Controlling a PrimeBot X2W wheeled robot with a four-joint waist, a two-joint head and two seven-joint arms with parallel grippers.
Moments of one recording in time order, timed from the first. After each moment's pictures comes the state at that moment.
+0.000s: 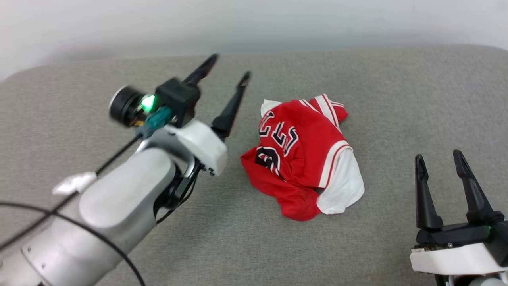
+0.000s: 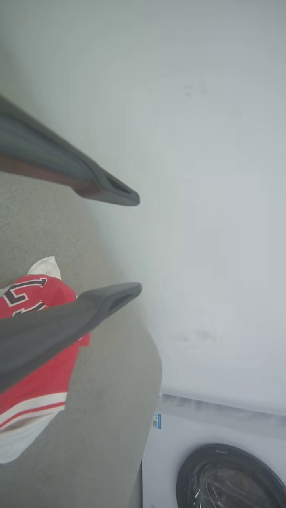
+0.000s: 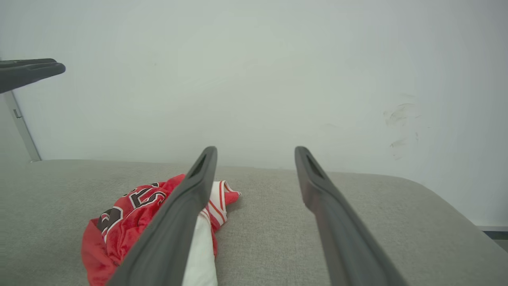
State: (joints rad) left arm -0.91 0.51 -1.02 0.24 -0.80 0.21 -0.26; right arm 0.01 -0.05 -0.04 -0.15 0.06 0.13 -0.26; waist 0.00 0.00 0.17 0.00
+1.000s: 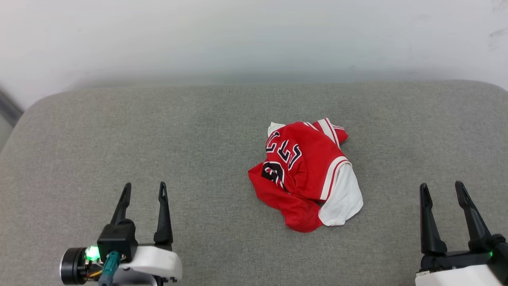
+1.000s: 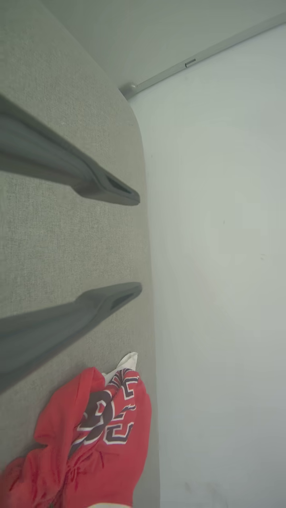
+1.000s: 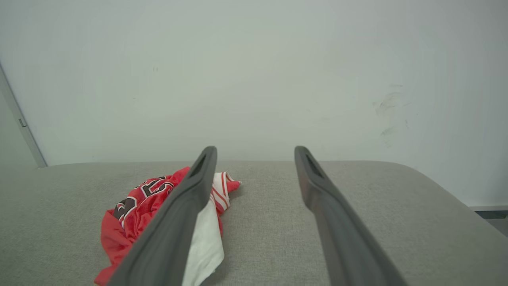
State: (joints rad) left arm -0.04 0.23 -0.24 0.06 -0.23 0.25 -0.26; right arm 0.11 -0.05 -0.07 -0.11 0.11 0.13 -0.26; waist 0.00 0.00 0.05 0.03
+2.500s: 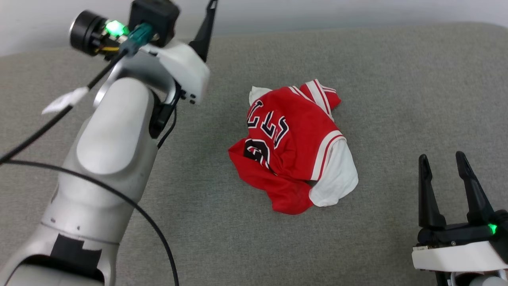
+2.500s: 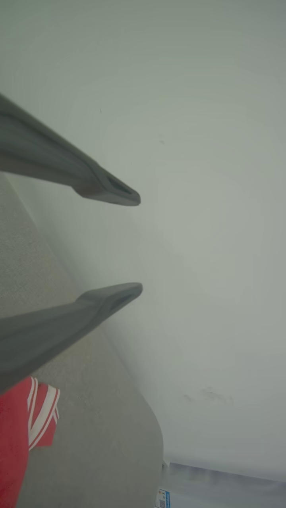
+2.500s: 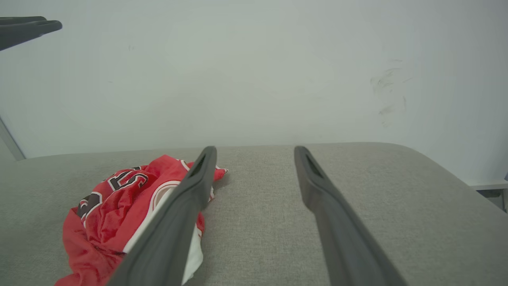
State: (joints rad) left arm -0.94 0.21 -0.35 0.50 -0.15 -0.13 -0.08; right arm 0.02 -0.05 -0.05 -0.13 0.12 0.13 -0.26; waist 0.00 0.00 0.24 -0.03
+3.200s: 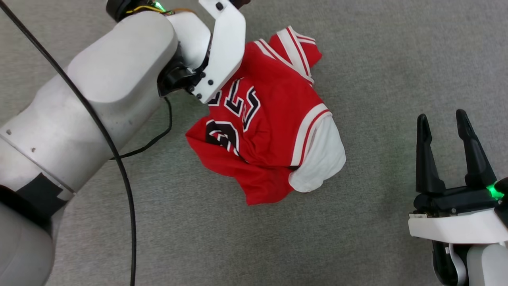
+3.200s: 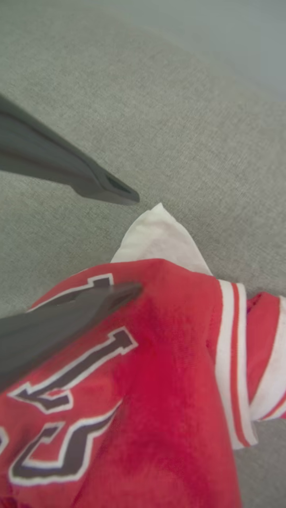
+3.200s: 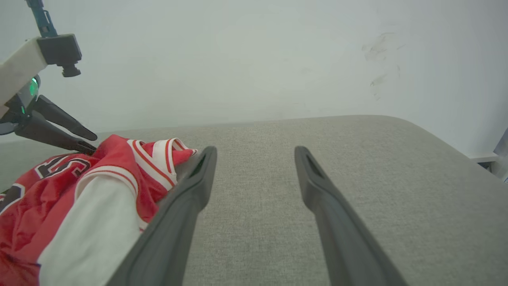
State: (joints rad) left arm -1.44 0.39 -1.22 0.61 -0.93 -0.13 0.75; right arm -0.13 -0.05 -0.01 -0.14 0.16 0.13 -0.26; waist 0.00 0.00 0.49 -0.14
